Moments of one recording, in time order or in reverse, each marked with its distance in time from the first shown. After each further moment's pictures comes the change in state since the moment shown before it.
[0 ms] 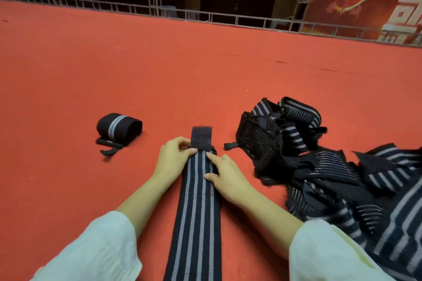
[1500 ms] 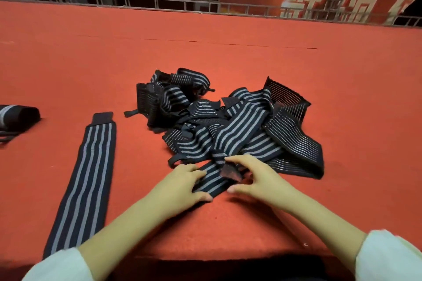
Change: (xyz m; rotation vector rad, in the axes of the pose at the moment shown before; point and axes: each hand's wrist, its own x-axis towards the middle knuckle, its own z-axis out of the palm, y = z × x) left_hand -0.239 0.144 0.117 0.530 -0.704 0.566; right_hand -0.320 0.130 -0.122 0.010 0.163 0.082
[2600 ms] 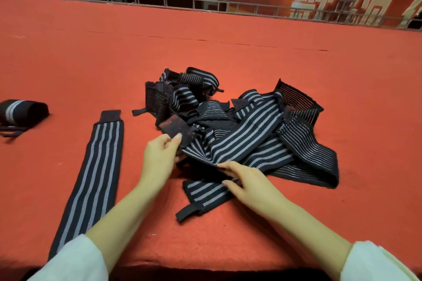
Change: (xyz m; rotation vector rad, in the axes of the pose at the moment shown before) left_hand 0.023 -0.039 -0.030 -1.039 0.653 -0.421; right_hand 0.022 -0.017 0.030 -0.043 0.025 -0.056
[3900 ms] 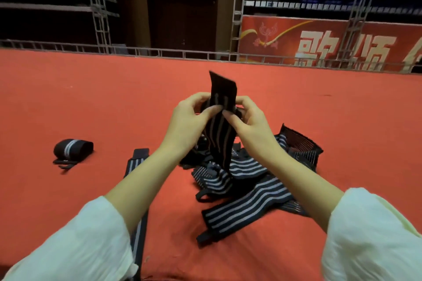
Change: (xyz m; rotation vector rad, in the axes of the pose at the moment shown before) left_hand -0.023 0.185 -0.022 0.111 -0.091 0.624; right_hand 0.057 -0.138 -0.115 0.575 0.443 -0.299
